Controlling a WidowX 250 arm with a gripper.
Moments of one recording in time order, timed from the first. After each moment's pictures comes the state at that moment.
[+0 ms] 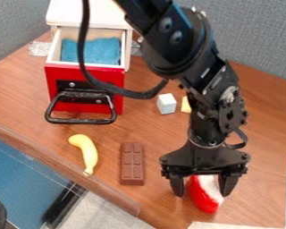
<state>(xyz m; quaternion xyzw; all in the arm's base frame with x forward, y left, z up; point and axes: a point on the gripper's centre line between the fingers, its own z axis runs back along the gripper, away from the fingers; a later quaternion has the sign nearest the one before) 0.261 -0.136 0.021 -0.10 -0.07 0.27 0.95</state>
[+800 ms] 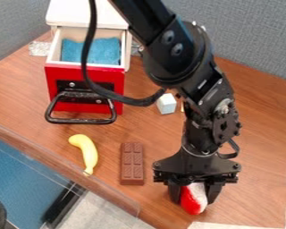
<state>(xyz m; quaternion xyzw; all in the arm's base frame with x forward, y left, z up) 0.253 -0.131 0.013 -0.08 -0.07 0.25 0.96</state>
